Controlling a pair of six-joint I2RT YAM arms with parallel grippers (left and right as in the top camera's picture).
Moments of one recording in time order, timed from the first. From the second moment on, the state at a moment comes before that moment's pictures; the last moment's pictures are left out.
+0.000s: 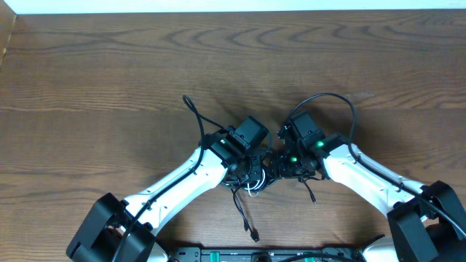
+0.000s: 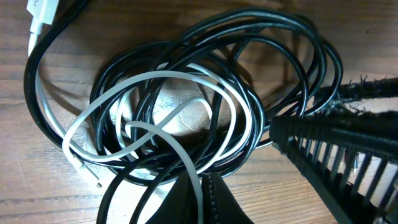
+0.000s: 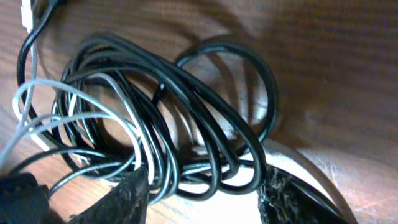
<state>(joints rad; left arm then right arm) -0.74 1.56 0.98 -0.76 0.17 -0.75 0.55 1.59 0.81 -0.52 -0.34 0.50</state>
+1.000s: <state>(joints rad) -0.71 1.52 1.18 -1.00 0.24 -0.71 0.65 1.53 0.54 -0.05 -0.19 0.78</state>
